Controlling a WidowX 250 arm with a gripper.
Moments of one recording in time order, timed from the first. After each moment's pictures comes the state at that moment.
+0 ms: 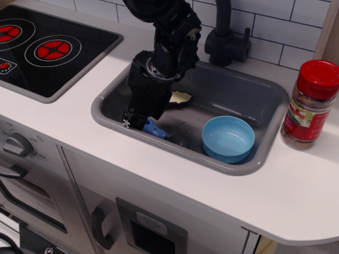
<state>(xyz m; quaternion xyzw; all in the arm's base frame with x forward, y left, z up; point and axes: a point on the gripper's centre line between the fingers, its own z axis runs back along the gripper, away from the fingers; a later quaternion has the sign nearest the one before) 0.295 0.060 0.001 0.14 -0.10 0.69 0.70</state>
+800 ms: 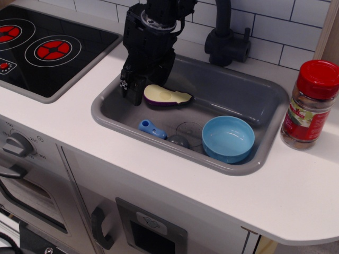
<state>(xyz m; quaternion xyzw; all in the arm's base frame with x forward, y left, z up) 0.303 0.053 0.058 0.11 -0.08 0.68 0.72</state>
